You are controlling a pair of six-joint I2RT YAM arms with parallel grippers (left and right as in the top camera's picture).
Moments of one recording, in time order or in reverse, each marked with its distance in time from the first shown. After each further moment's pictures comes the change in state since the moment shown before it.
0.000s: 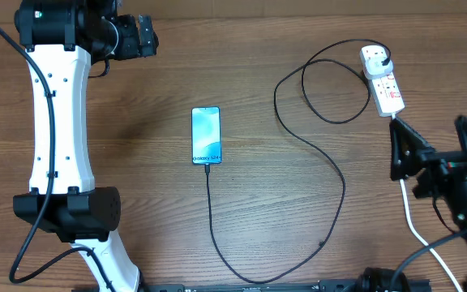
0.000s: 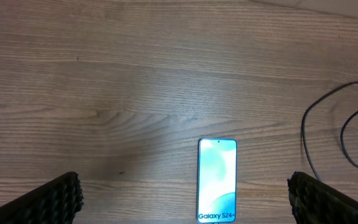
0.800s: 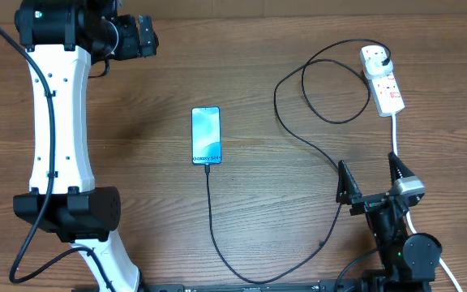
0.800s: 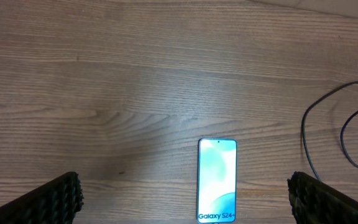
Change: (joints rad) left arm 0.000 0.000 0.000 0.000 0.000 0.000; right arm 0.129 -0.678 -1.227 0.829 0.113 -0.002
